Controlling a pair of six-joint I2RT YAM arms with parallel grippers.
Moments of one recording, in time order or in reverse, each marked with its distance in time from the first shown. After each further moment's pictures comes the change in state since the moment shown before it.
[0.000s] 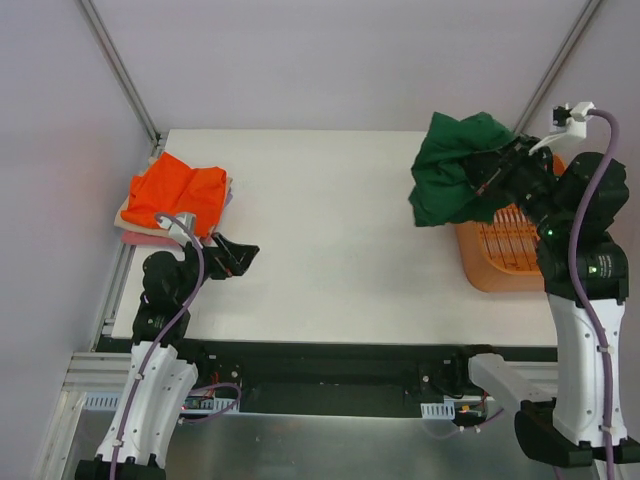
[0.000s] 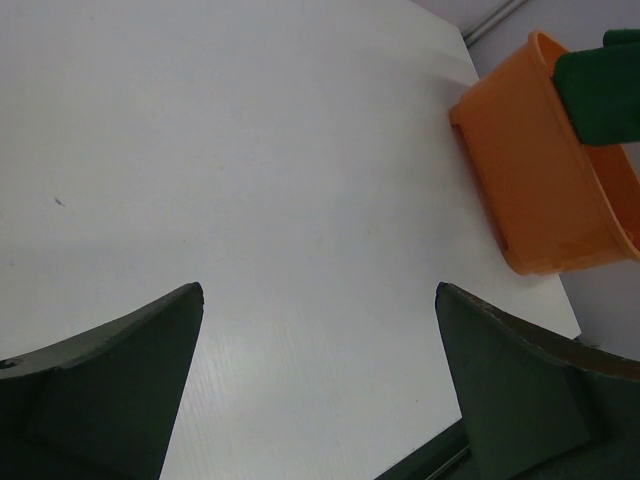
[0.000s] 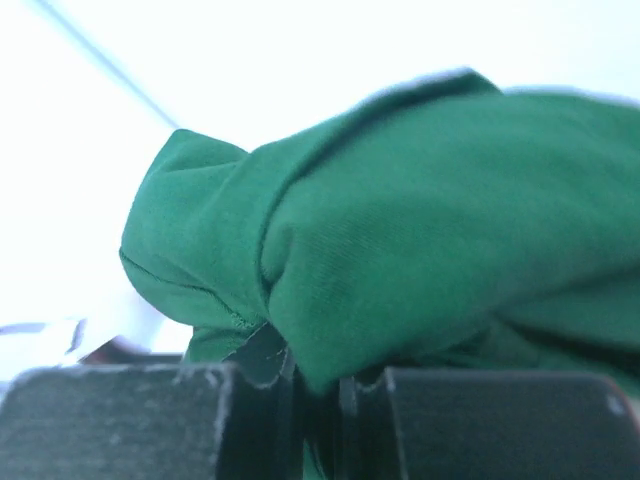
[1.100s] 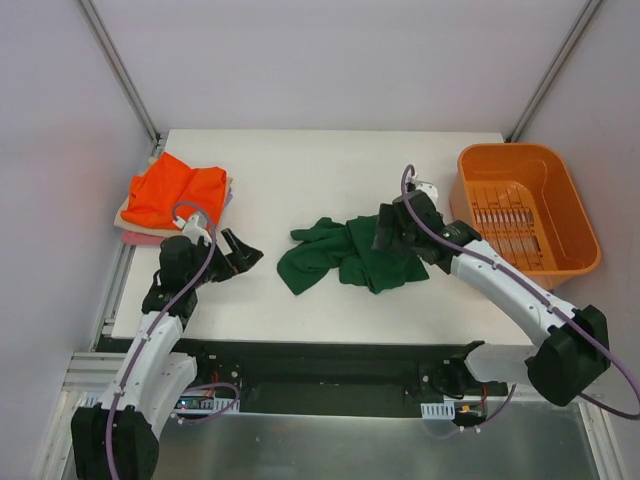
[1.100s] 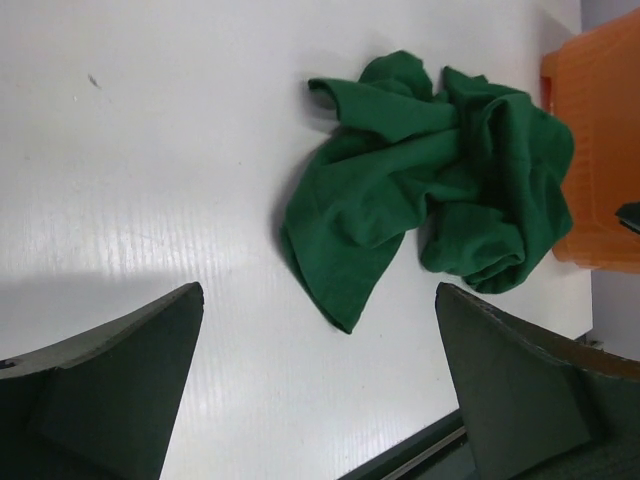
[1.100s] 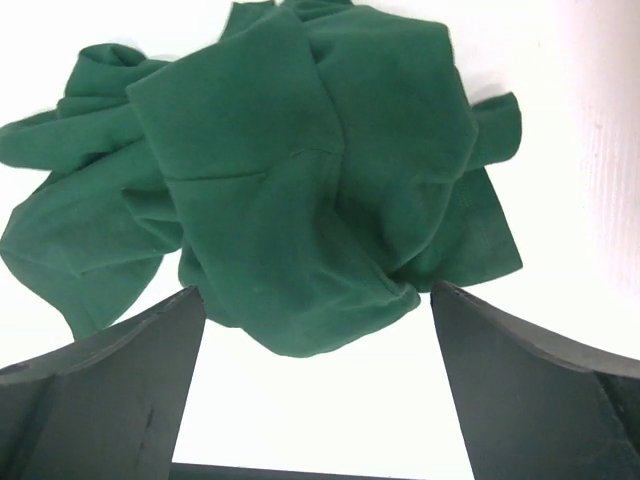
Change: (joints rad) left arm 0.000 0.235 -0.013 -0.003 -0.029 -0.027; right arm 0.521 0.285 -0.525 0.028 0.537 0.170
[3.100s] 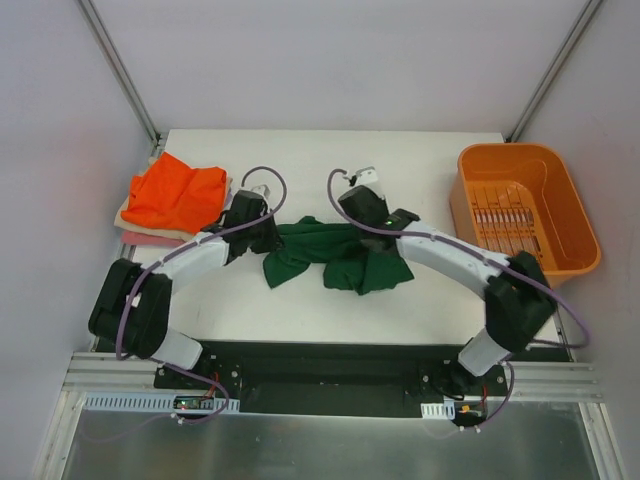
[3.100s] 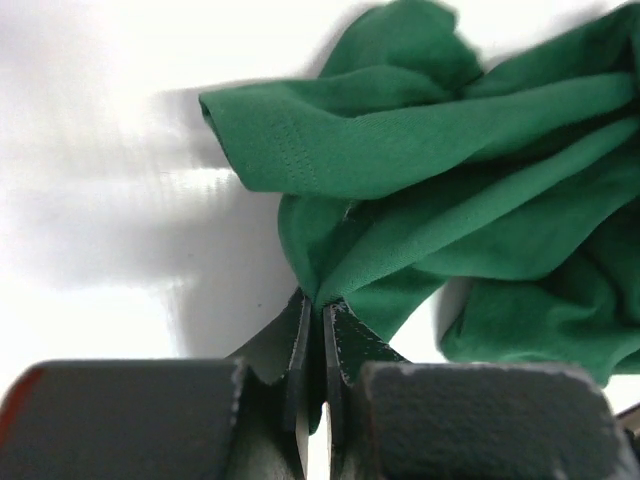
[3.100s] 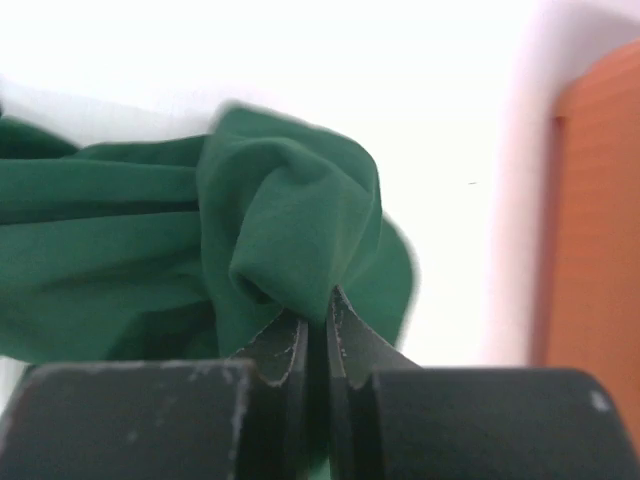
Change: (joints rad) left arm -0.354 0.831 0.443 -0.001 -0.268 0.066; right arm 0.192 0.436 0.204 0.184 0.375 -0.368
